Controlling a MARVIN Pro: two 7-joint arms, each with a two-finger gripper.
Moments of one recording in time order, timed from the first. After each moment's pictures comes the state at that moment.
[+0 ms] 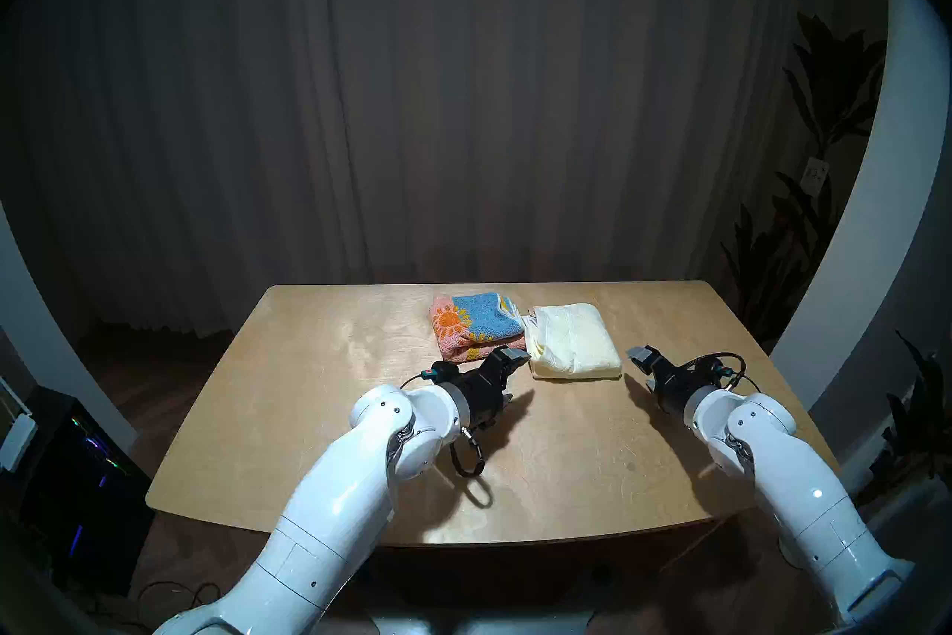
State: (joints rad) left arm 1.47 -1.37 -1.14 -1.57 -1.75 0.41 0.39; right arm -1.64 -0.95 1.43 -1.56 1.62 0.25 -0.19
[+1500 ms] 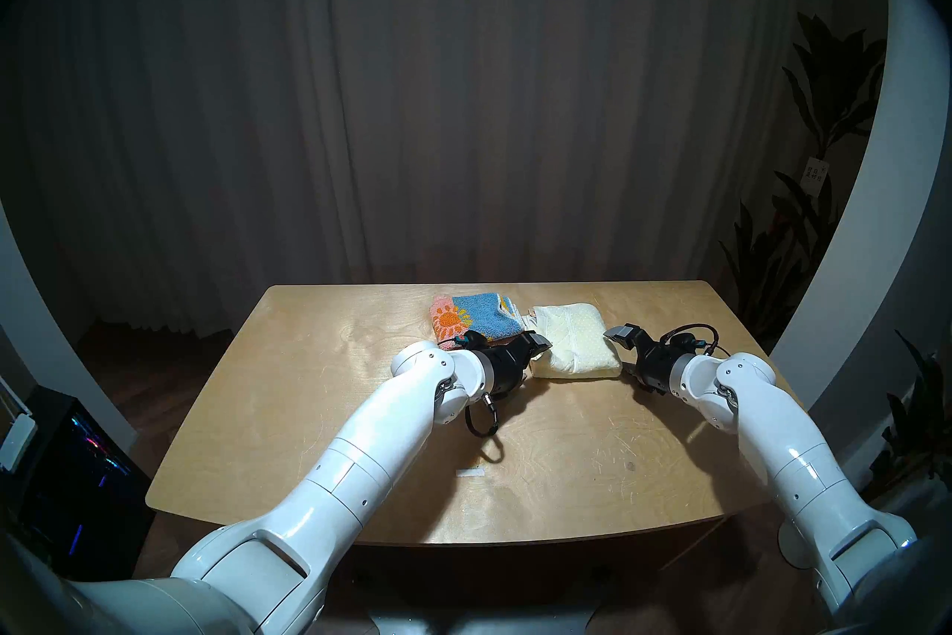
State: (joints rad) left arm 1.16 -1.45 -1.02 -1.18 -1.59 0.51 0.26; right arm -1.34 -0.98 1.32 -1.27 1.71 0.49 -0.12
